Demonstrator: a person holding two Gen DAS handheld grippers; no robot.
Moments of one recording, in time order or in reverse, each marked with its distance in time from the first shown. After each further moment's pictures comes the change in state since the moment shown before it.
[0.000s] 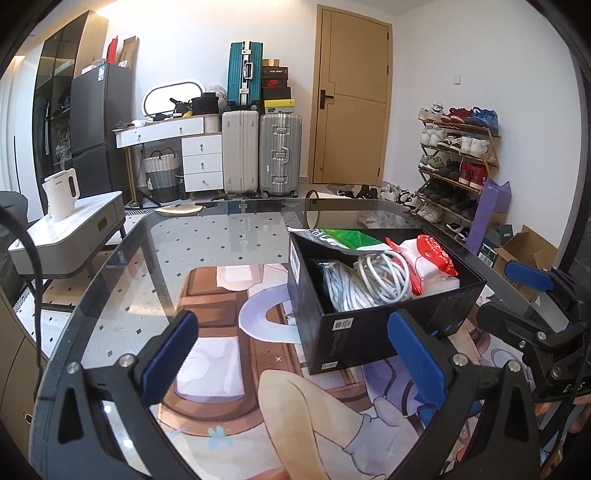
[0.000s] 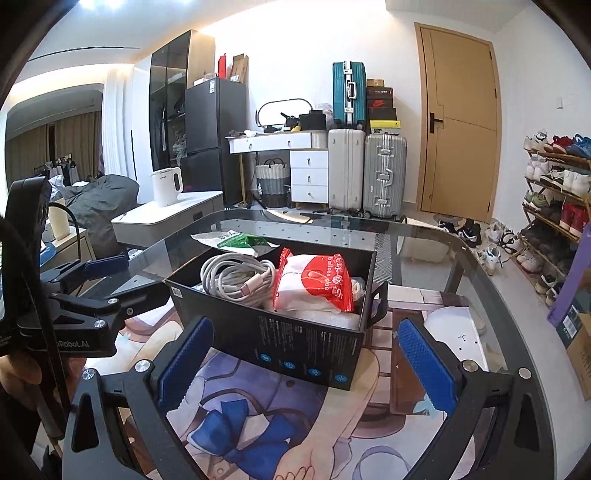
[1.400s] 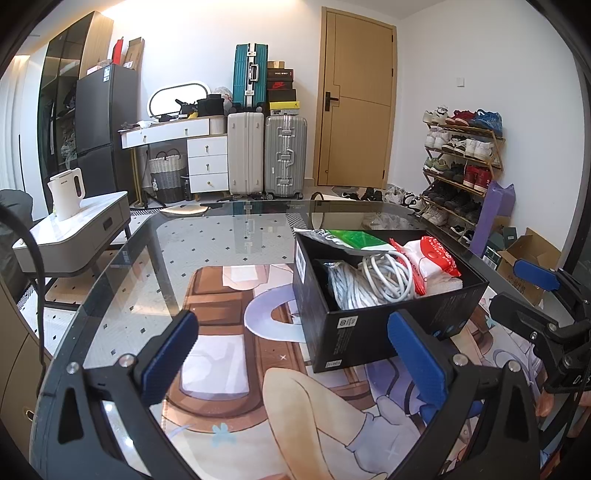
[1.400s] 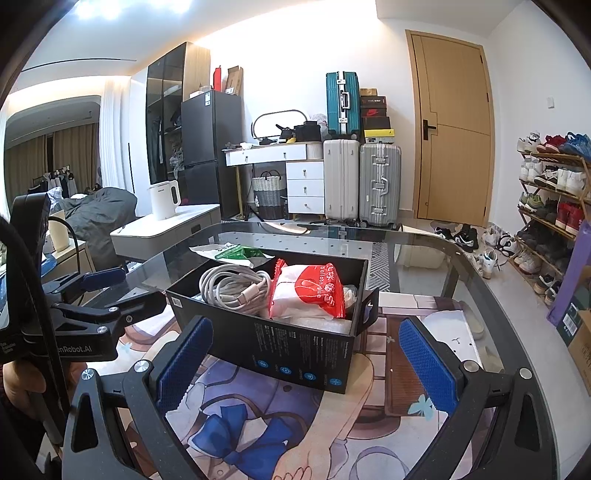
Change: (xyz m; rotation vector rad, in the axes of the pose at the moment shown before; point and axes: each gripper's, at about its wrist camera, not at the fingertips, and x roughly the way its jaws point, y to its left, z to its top) left arm -0.005 0.000 -0.002 -0.006 -0.011 0.016; right arm -0.002 -0.006 -0.004 0.018 -0.035 -0.007
